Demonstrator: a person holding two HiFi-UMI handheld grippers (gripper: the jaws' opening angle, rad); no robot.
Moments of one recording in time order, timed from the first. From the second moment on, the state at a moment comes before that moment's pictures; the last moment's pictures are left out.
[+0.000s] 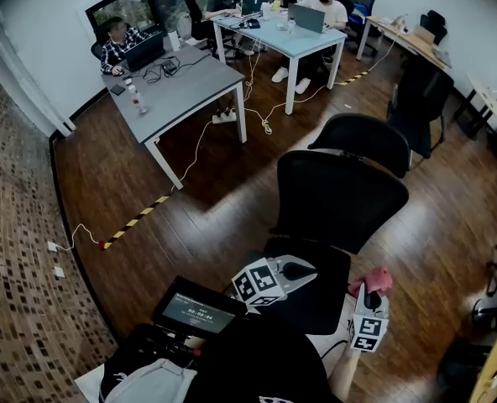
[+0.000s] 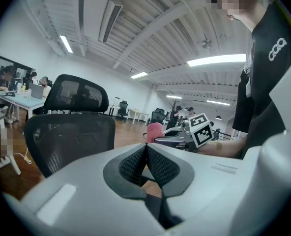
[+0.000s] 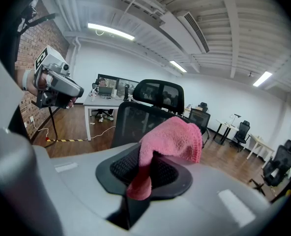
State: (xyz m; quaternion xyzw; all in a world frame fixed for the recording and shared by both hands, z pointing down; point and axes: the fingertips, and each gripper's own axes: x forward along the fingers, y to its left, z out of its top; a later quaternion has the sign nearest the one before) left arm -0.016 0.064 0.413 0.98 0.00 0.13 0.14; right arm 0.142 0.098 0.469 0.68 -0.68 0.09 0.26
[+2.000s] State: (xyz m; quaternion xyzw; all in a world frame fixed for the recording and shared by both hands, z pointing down) left arm -0.135 -0.007 0.440 0.96 -0.13 0.12 0.19; right arm -0.067 -0.239 0.533 0.44 -0.84 0.03 0.32
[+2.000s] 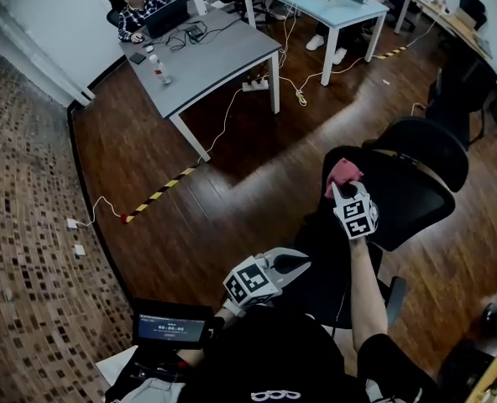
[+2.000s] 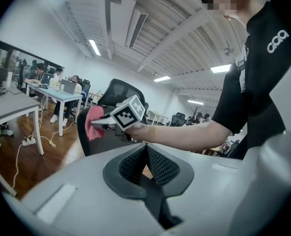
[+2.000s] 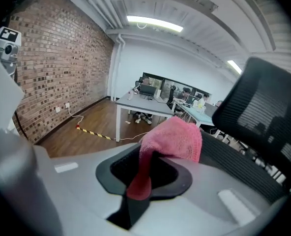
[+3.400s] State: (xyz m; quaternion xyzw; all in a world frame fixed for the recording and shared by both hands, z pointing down) left arm 0.034 -0.005 0.445 0.96 0.01 0.18 0.19; right arm 0.258 -0.206 0.544 0.61 -0.72 0.12 0.31
